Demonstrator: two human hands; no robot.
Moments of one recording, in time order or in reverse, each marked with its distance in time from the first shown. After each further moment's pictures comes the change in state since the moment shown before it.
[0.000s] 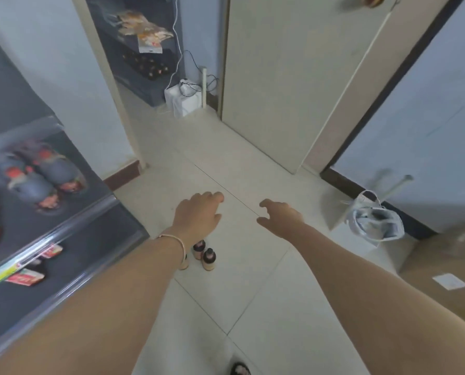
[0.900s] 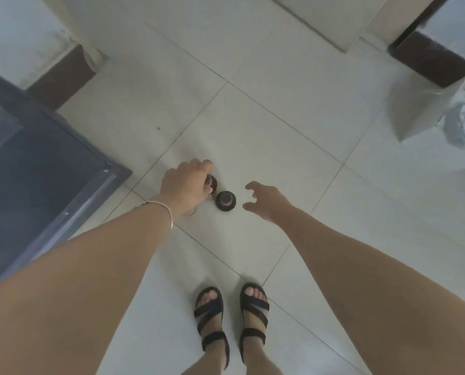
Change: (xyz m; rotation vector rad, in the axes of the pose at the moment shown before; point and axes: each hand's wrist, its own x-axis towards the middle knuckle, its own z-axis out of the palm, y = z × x) left_hand 0.161 -0.159 0.335 0.048 -0.345 -0.026; right_hand 0.240 0.013 0.329 0.352 -0.352 0.112
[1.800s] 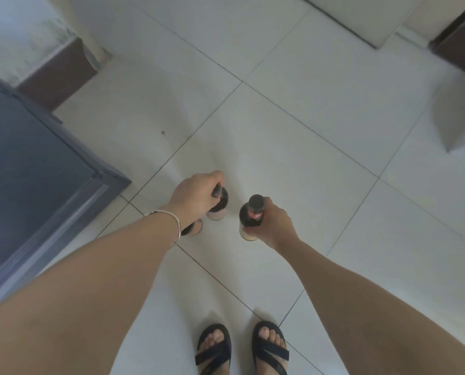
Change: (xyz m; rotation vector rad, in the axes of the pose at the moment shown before) left_hand 0.079 -0.029 0.078 -0.250 0.048 -0.012; right_hand 0.103 0.035 0.077 0.201 0.172 -0.002
